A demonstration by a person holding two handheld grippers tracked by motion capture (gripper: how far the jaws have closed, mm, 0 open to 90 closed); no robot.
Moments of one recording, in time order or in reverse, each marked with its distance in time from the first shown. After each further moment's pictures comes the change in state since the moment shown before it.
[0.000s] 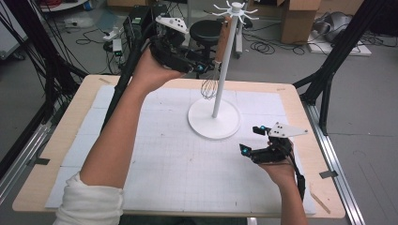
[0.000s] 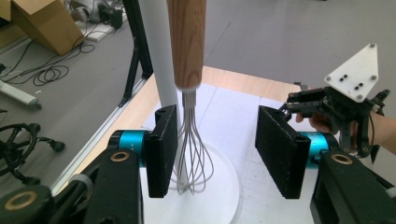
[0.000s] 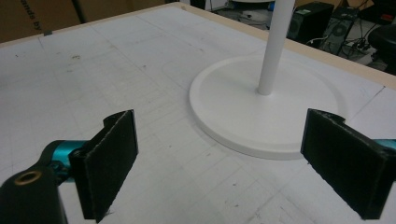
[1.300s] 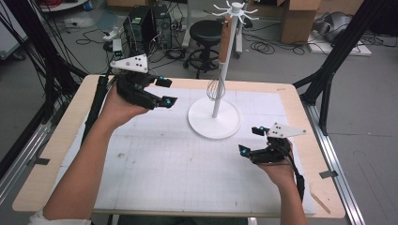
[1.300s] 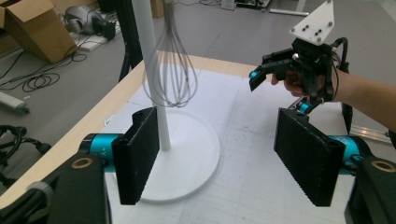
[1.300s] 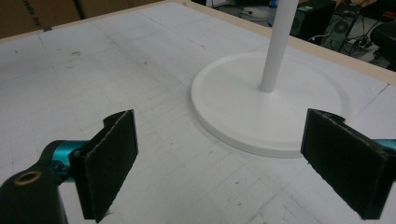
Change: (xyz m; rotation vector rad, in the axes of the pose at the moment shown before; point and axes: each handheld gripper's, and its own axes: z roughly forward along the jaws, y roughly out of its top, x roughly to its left) left arm -0.024 -0.104 -0.047 -0.112 -0.035 -0.018; right arm 0.002 0.000 0.002 0.016 0.005 -0.003
